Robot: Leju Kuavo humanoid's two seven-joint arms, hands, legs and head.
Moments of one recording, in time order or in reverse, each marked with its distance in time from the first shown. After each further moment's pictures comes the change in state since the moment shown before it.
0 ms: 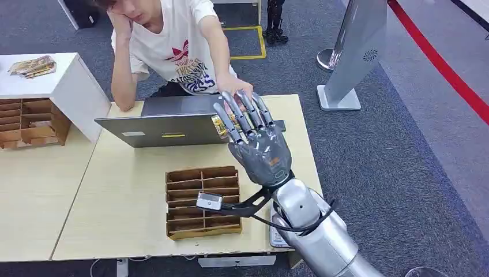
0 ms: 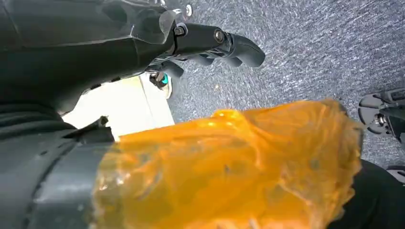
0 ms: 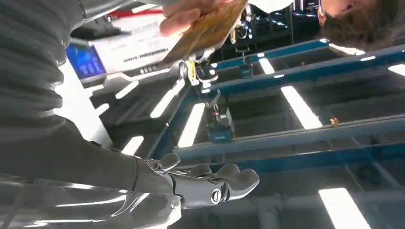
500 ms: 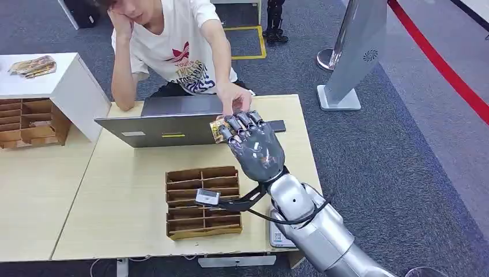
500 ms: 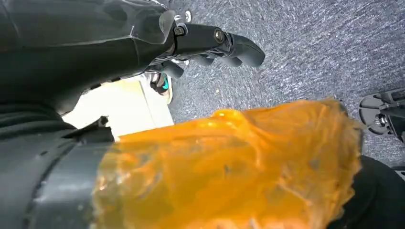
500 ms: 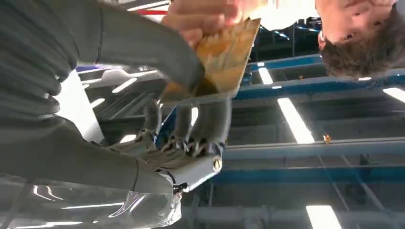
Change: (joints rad) left arm -0.002 0.000 -0.014 0.000 -0.012 -0.006 0.003; right arm -0.045 0.000 0.030 0.109 0.013 -0.002 0.014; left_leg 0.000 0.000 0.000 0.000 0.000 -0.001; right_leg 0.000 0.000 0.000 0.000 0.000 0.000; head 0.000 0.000
